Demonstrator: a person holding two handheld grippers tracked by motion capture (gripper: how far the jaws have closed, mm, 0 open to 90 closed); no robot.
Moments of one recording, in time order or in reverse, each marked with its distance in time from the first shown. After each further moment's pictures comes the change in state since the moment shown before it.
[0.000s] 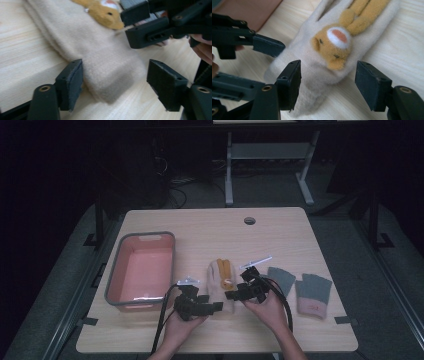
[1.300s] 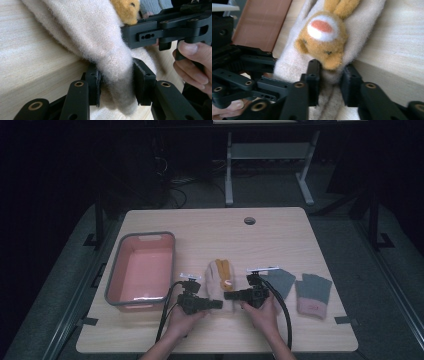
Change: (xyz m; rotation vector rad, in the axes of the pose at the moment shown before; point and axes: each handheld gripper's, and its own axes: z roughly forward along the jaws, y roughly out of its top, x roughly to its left) left arm 0.021 0.006 0.022 0.114 -0.093 -0.154; right arm -0.024 -0.026 0.030 -0.082 0.209 0.343
